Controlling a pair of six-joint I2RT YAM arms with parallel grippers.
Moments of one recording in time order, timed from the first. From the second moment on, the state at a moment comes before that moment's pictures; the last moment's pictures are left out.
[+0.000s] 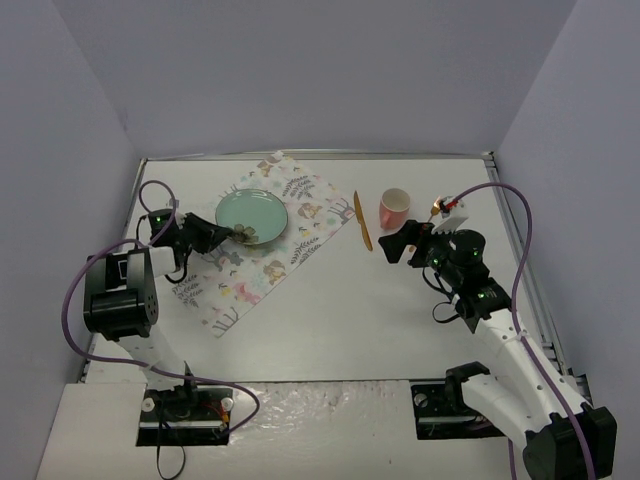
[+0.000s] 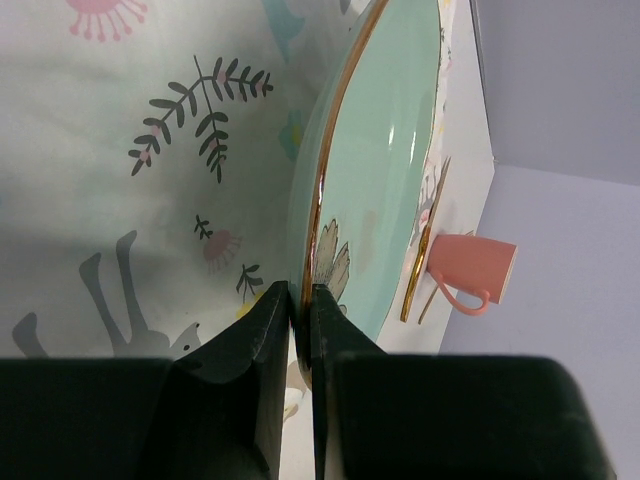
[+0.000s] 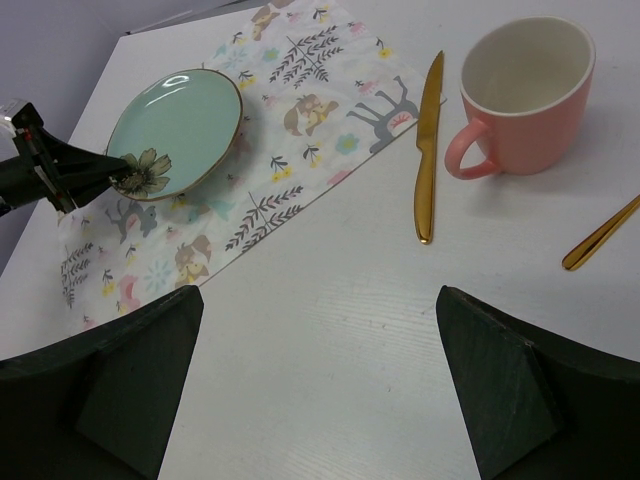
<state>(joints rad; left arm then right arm) 0.15 1.76 0.83 0.33 0.61 -0.98 0.25 0.87 0.60 0.00 -0.21 0.42</state>
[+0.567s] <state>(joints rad) 0.15 1.80 0.80 0.38 0.61 -1.00 0.25 0.87 0.60 0.00 -0.22 0.42</state>
